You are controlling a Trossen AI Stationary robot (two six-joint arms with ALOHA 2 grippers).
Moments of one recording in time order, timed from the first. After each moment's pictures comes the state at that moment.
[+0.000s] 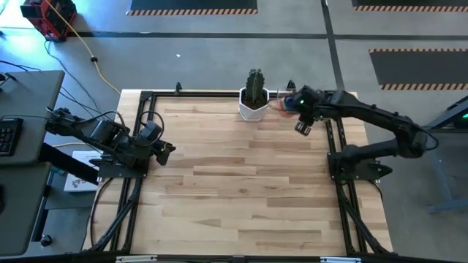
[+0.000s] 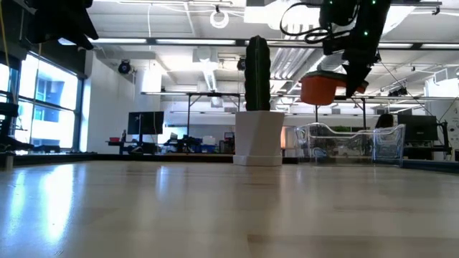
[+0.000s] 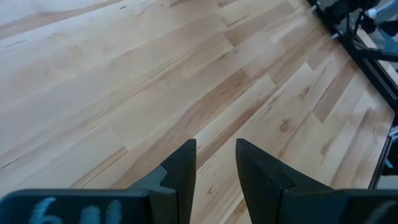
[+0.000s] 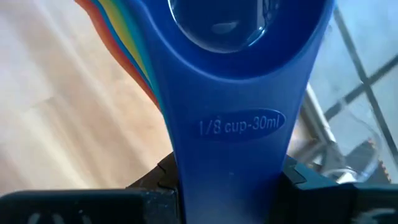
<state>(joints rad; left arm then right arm) -0.35 0.74 0.88 -1.05 -0.49 -1.15 -0.50 1.19 1.08 -1.10 0.28 -0.06</state>
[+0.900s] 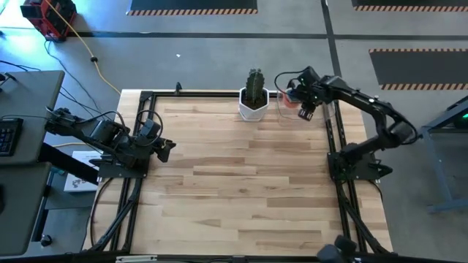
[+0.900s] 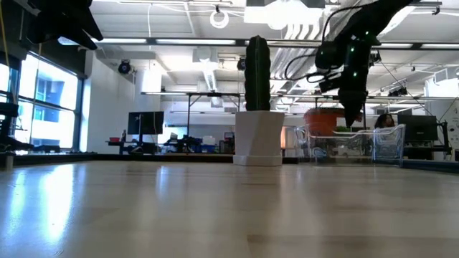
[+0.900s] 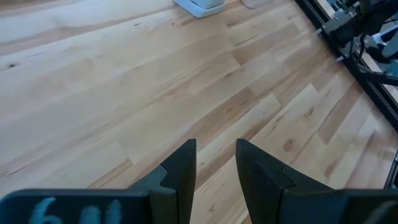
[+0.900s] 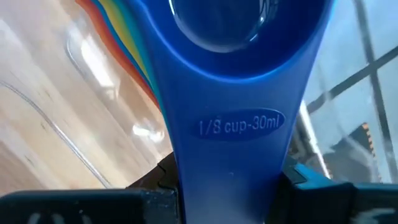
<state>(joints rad) -0.35 0.74 0.88 -1.05 -0.56 -1.19 -0.92 1.40 1.05 -0.88 0.19 -0.48</state>
